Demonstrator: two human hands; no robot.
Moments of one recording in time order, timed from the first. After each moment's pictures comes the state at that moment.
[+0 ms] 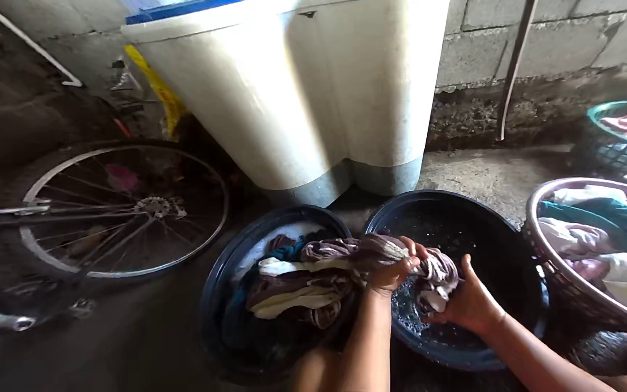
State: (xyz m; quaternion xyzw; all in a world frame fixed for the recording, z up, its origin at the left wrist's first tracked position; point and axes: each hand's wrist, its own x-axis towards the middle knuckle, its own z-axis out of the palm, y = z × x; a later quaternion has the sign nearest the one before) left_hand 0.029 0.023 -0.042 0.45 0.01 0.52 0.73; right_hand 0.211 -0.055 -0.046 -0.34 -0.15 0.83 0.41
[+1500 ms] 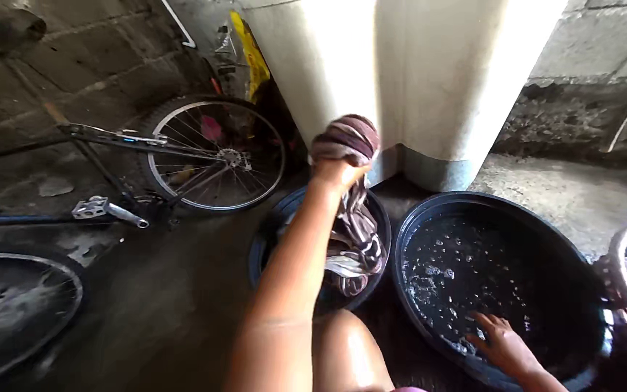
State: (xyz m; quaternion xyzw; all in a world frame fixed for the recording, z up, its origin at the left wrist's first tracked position) left_hand -0.122 0.063 0.177 0.70 0.68 0.19 -0.07; right_hand 0.246 -0.080 -0.133 -0.61 -0.71 0.35 0.00
